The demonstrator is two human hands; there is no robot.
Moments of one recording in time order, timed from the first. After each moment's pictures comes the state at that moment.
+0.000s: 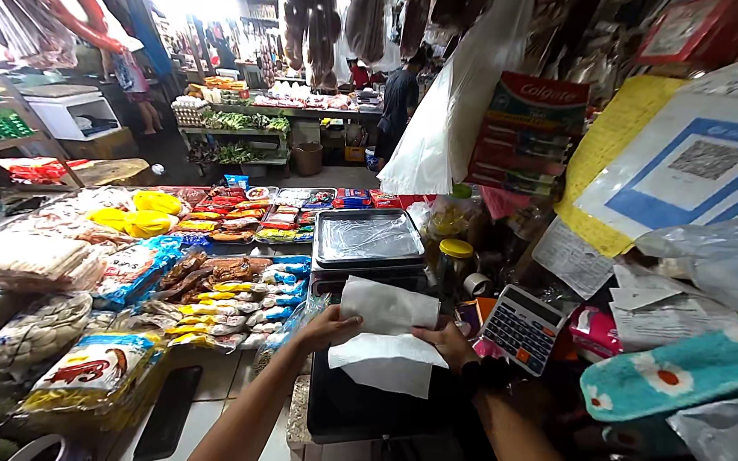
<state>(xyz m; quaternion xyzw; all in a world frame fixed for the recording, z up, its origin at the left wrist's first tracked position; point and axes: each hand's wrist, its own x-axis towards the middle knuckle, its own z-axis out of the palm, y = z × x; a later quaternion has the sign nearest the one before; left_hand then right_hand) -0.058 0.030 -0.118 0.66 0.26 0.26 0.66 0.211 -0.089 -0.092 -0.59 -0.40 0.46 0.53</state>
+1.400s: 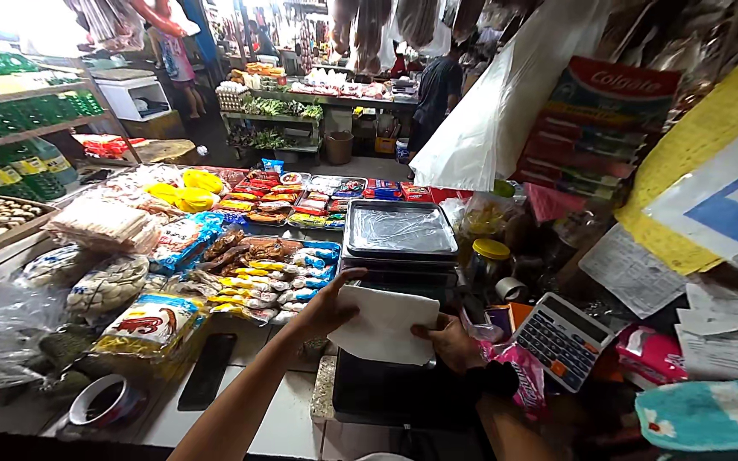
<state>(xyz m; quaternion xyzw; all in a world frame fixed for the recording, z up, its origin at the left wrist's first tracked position) -0.124 0.003 -0.058 0.80 0.27 0.34 0.41 0.166 -0.078 -0.101 -0.52 -0.41 0.52 0.53</state>
